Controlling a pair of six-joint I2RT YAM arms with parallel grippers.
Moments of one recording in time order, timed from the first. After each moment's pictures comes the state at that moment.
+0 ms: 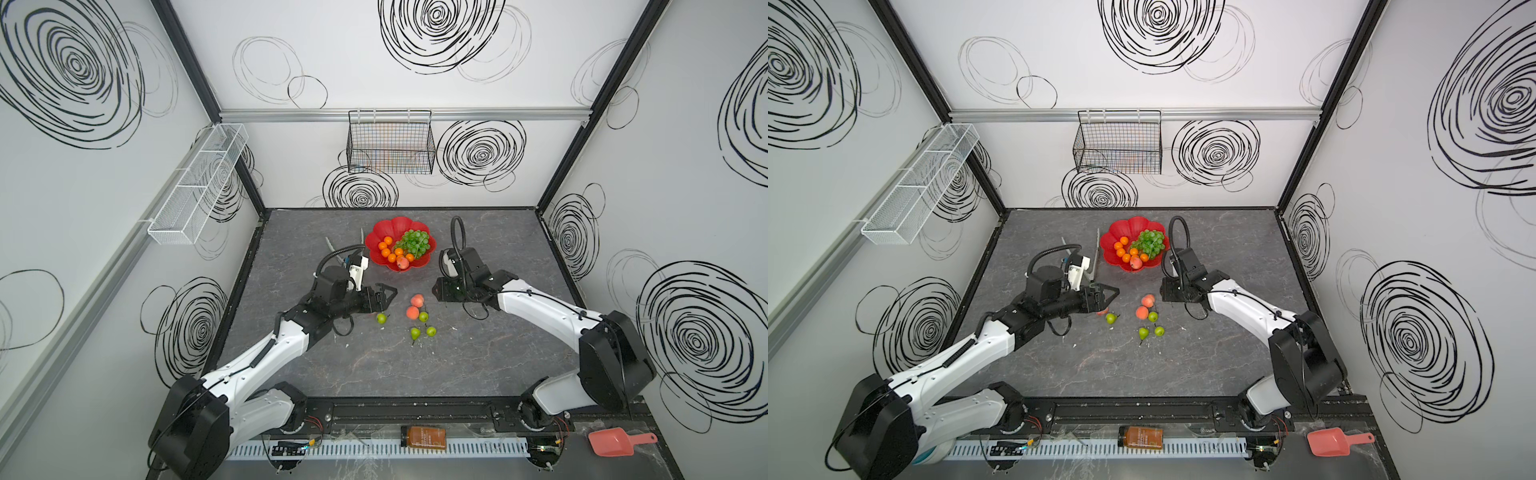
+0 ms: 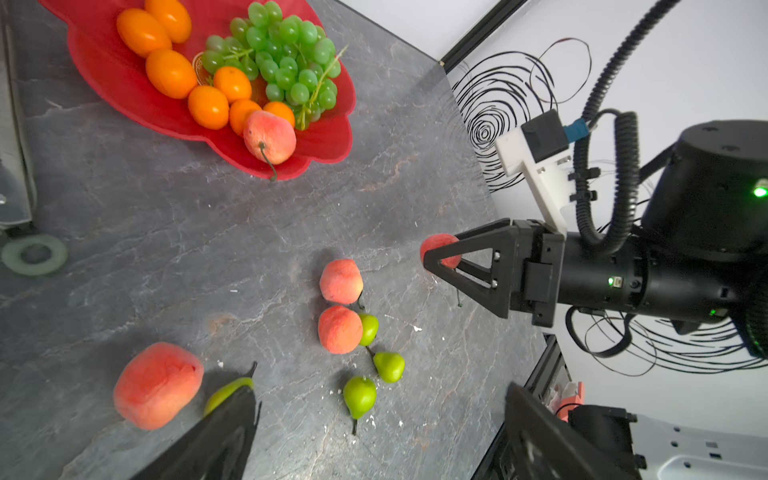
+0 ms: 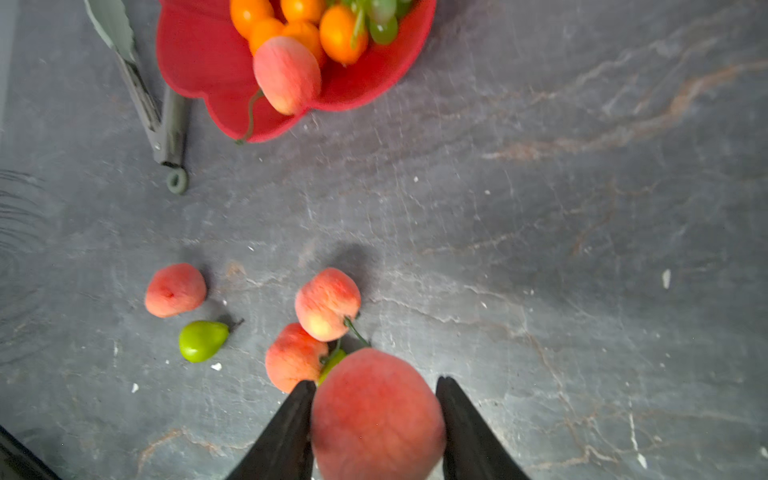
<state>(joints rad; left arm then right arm) -0.46 1.14 0.68 -0.06 0.40 -0.62 0.53 1.49 0.99 -0.44 -0.11 0.50</state>
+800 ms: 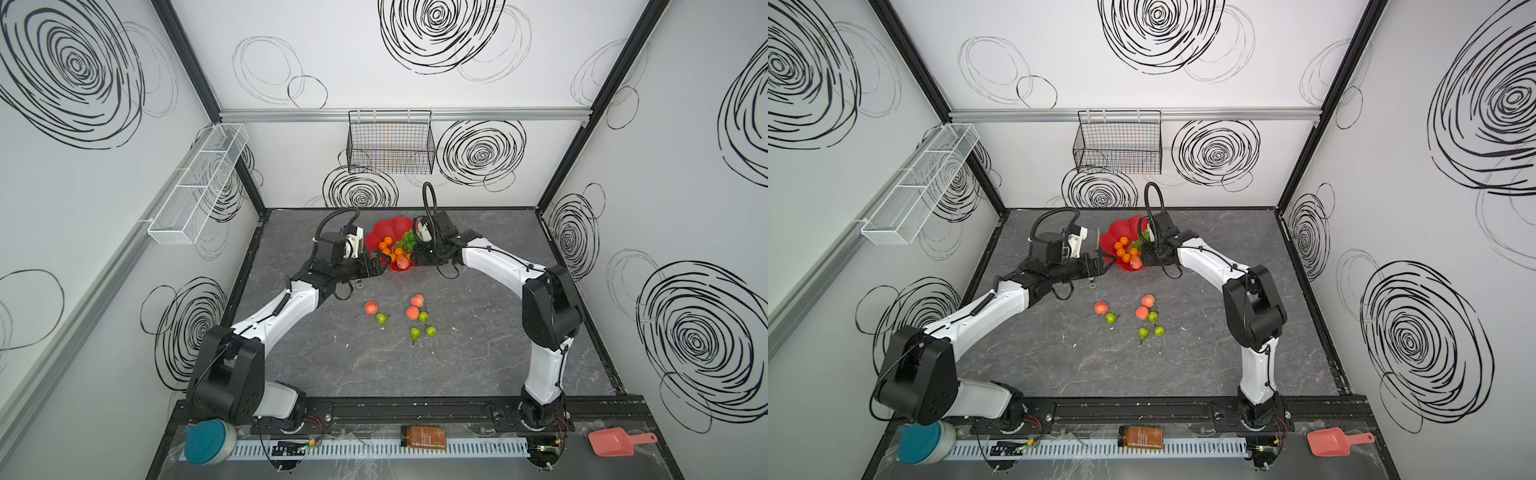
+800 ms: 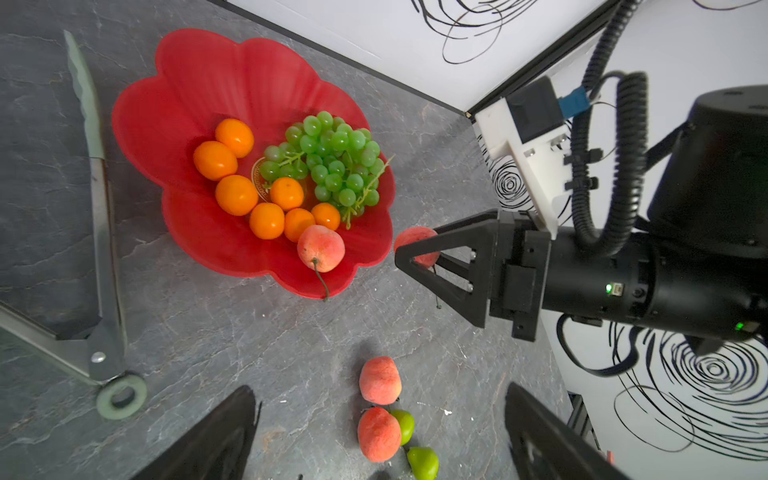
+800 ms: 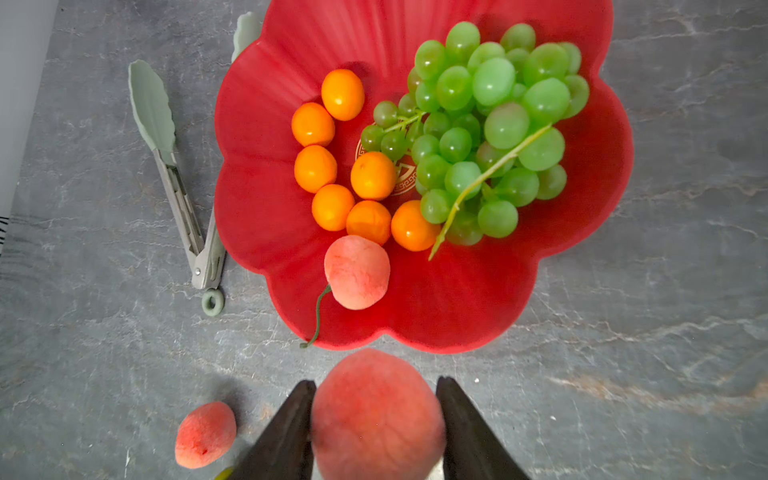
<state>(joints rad) -0.30 1.43 0.93 -0.07 0.46 -0.54 0.51 1.96 1.56 -0.56 -0.12 0.40</state>
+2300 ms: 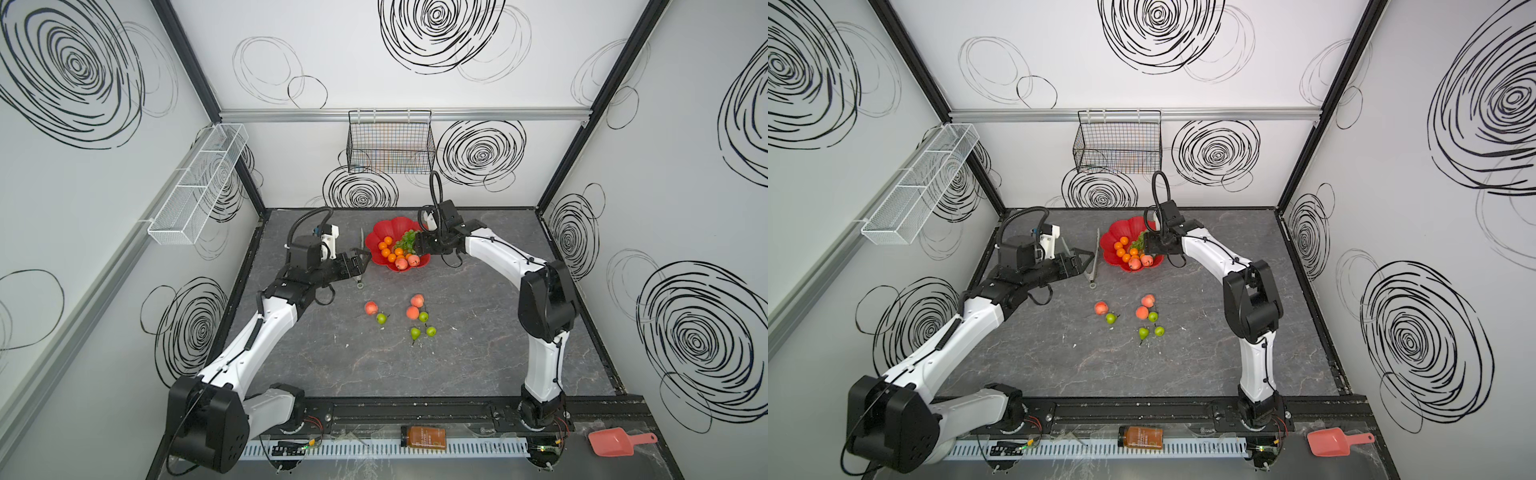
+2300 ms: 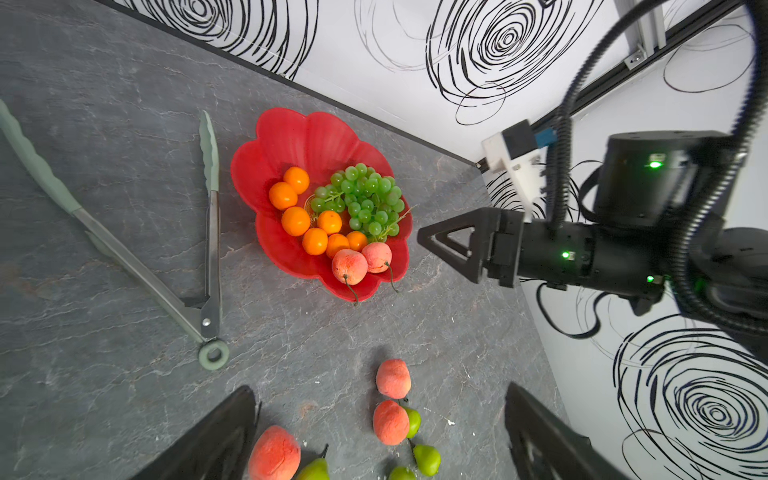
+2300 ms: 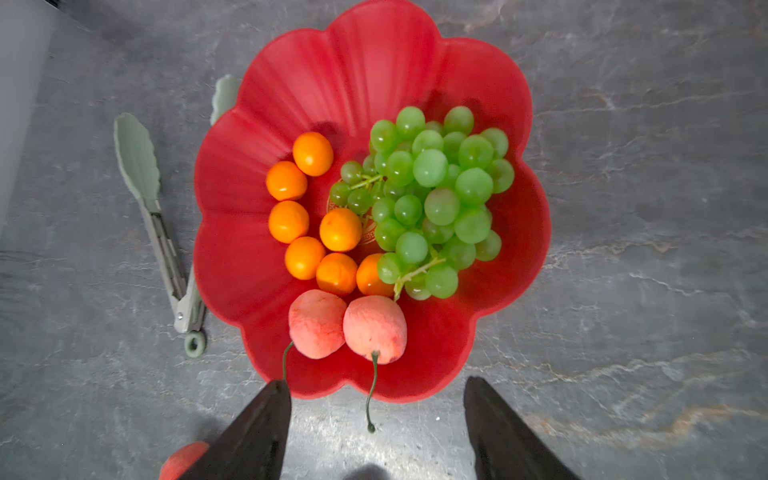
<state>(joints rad) -0.21 1.16 0.87 -0.22 0.41 -0.54 0.45 1.94 1.62 -0.58 -0.13 0.36</state>
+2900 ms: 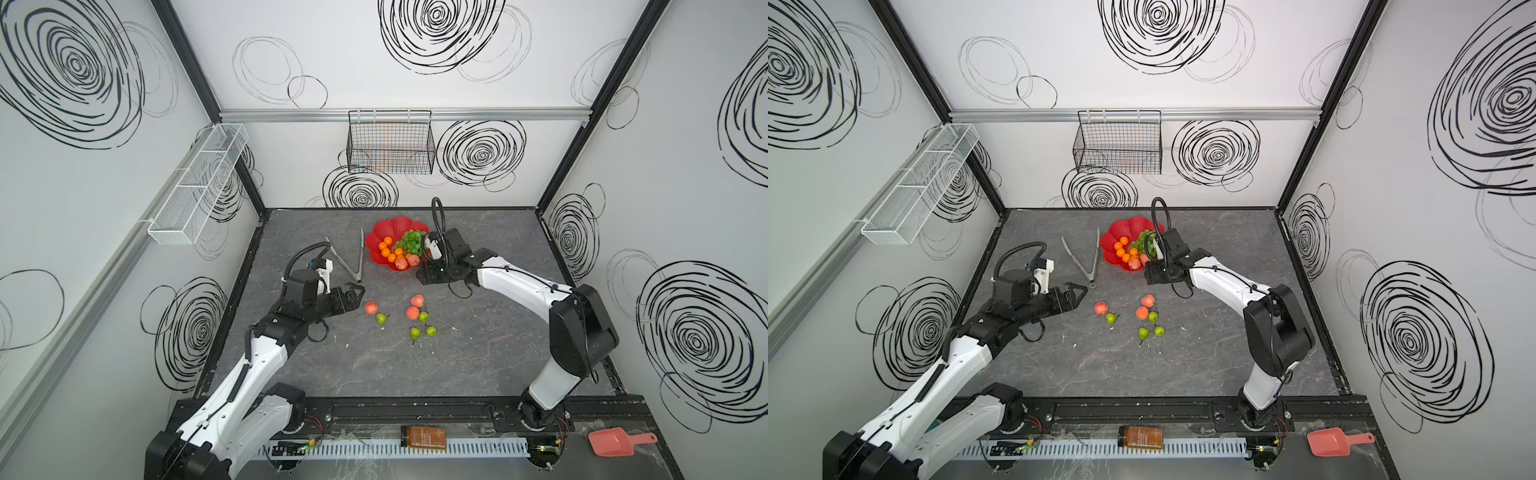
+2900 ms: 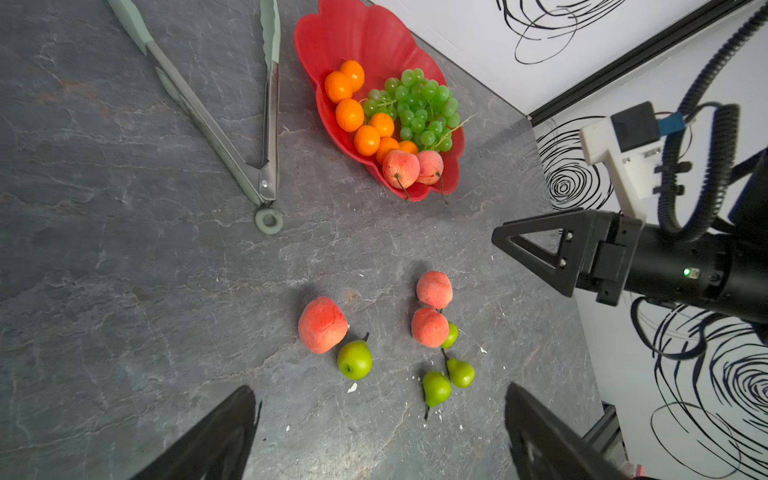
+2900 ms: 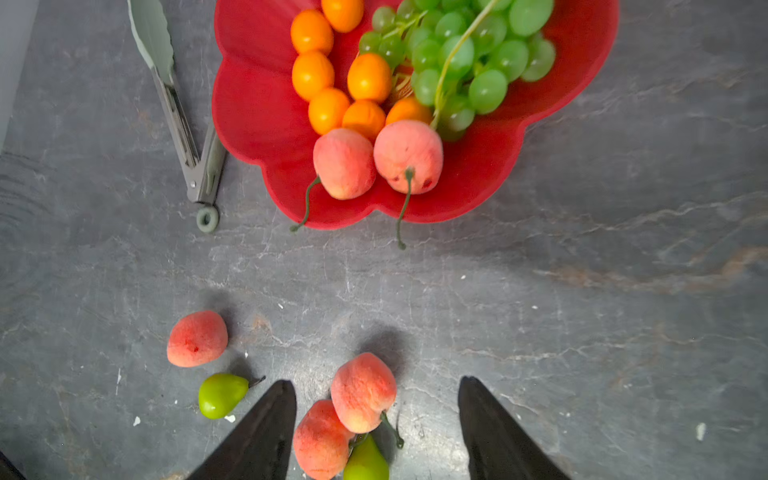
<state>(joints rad) -0.28 0.89 0.62 -0.37 0.33 -0.60 0.57 1.70 1.22 -0.49 -0.11 0.39</state>
